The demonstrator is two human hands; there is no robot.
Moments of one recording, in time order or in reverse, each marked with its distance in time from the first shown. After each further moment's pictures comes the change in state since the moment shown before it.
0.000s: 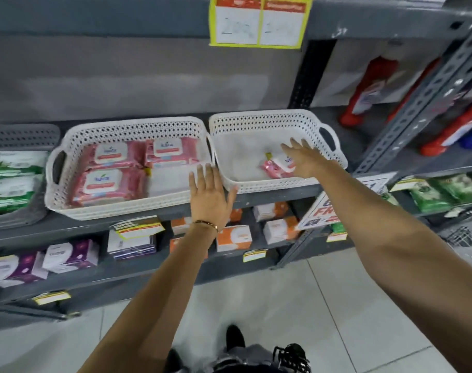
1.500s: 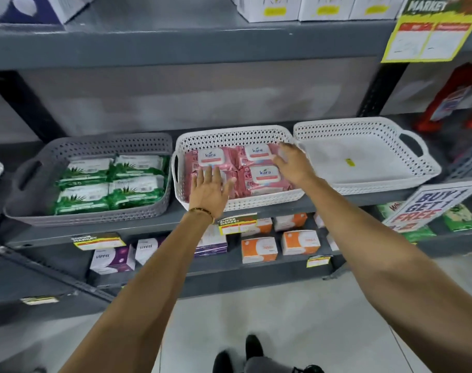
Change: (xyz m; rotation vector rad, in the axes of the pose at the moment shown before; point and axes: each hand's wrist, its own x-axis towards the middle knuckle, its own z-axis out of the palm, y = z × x) left_hand -0.013 -0.229 -0.060 -0.164 -0.172 -0.076; right_hand -0.007 -0.262 -0.005 0.594 0.451 -0.122
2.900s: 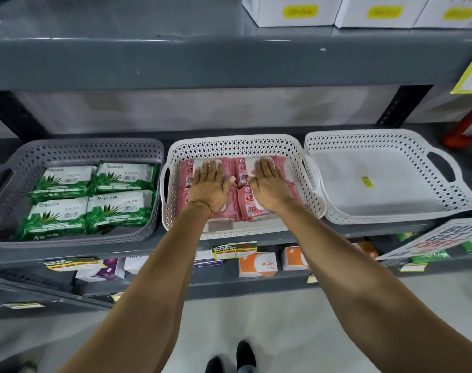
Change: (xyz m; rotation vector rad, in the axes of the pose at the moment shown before) left_hand 0.104 -0.017 0.031 0.178 -0.138 0.055; right_hand 0.048 0.001 0.074 -0.380 -0.320 -0.142
